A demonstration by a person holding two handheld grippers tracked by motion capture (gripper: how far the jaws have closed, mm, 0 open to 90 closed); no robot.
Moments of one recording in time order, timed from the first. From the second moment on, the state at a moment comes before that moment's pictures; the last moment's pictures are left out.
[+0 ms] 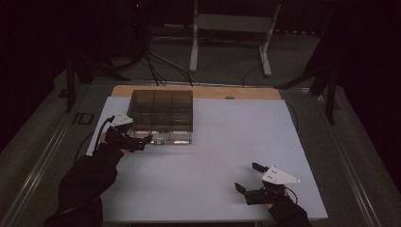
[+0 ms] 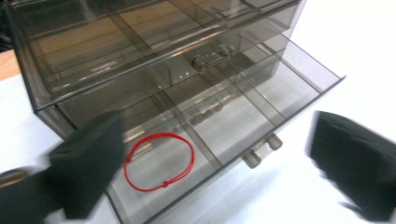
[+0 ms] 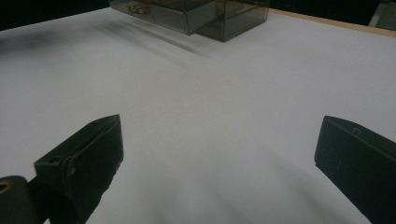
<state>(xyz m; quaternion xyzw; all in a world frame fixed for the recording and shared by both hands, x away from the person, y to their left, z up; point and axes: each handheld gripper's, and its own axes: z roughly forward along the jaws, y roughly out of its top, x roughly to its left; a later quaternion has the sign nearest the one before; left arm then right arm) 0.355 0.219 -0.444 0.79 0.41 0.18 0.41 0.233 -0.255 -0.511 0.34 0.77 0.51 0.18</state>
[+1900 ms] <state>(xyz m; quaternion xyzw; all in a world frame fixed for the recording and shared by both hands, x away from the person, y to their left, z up) 0.297 0.183 -0.478 0.79 0.41 0.21 0.40 0.232 -0.255 -0.509 0.34 0.77 0.51 0.18</state>
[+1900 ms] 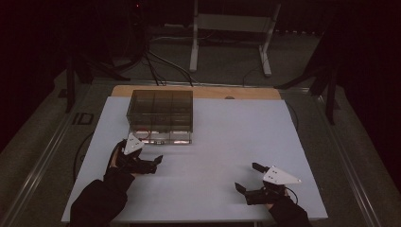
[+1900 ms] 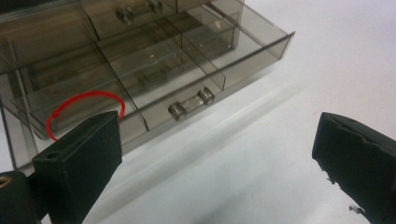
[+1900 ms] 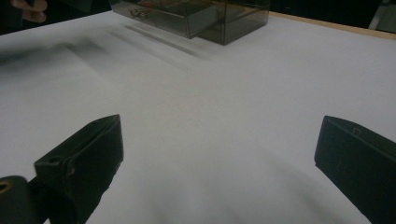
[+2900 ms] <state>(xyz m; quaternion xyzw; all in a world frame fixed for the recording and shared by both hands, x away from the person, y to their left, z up) 0.296 0.170 -0.500 0.79 0.46 0.23 0.35 0.233 -0.256 -0.509 0.33 0.77 0.51 0.18</state>
